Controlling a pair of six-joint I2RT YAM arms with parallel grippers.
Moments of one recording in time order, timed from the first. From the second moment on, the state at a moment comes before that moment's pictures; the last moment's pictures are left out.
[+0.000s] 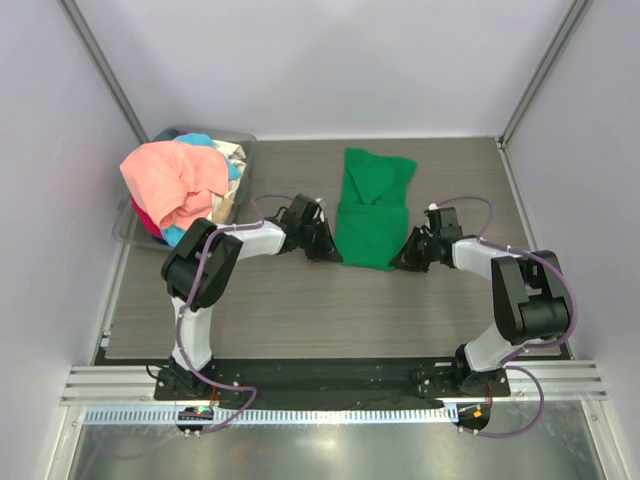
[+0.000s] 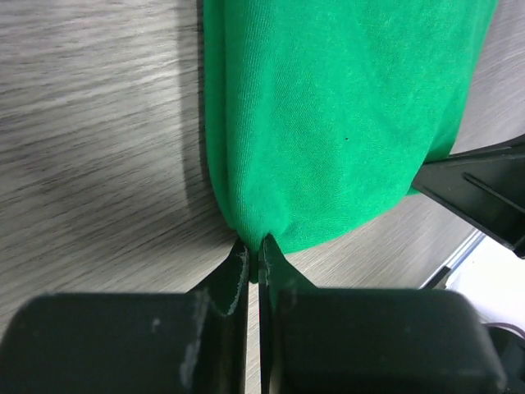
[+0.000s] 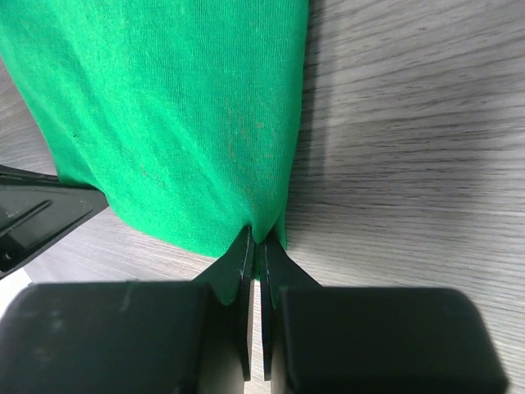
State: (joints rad) left arm -0.61 1.99 1.17 -0.06 0.38 -0.79; right arm 0.14 1.58 0.71 -0.13 -0.36 0.64
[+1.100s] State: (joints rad) left arm -1.01 1.31 1.21 -0.67 -0.05 -1.07; right arm 0.15 1.10 1.13 -1.09 -0.29 0.53
